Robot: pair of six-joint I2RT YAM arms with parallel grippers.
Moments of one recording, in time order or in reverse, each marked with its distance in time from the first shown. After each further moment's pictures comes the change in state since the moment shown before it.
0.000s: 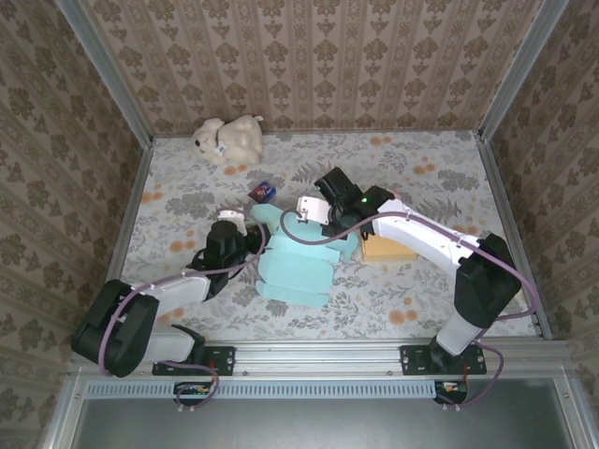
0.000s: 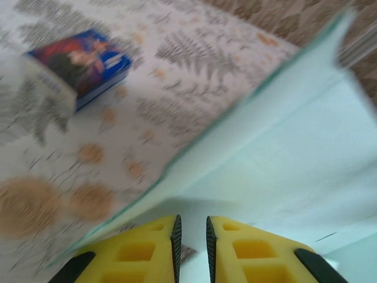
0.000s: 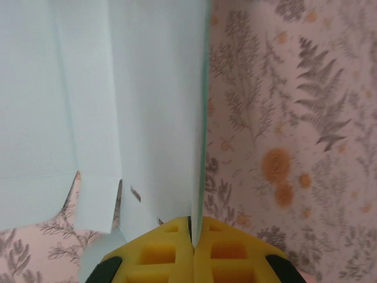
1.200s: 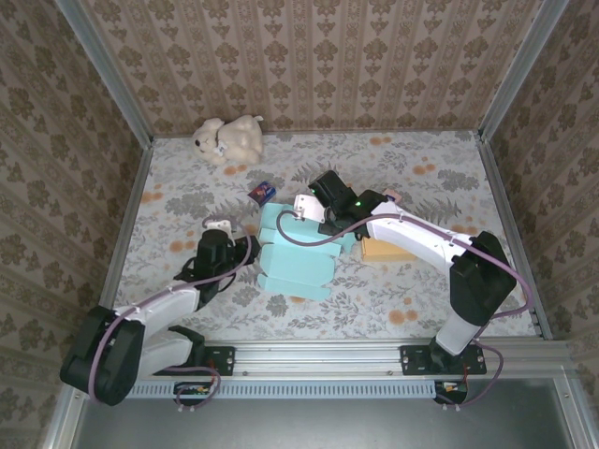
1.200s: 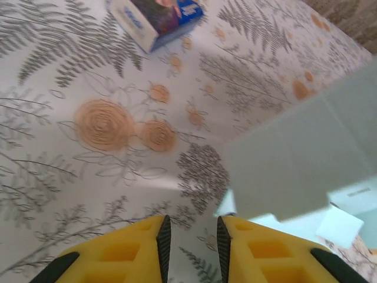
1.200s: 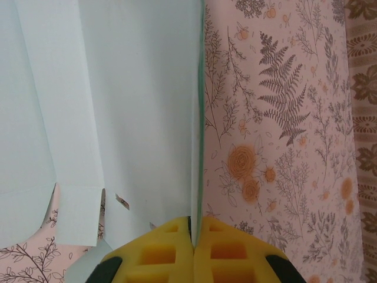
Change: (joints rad) left arm 0.071 -0.158 -0.057 -0.219 -0.013 -0.082; right arm 0.021 0.033 -0.006 0.071 0.125 0.009
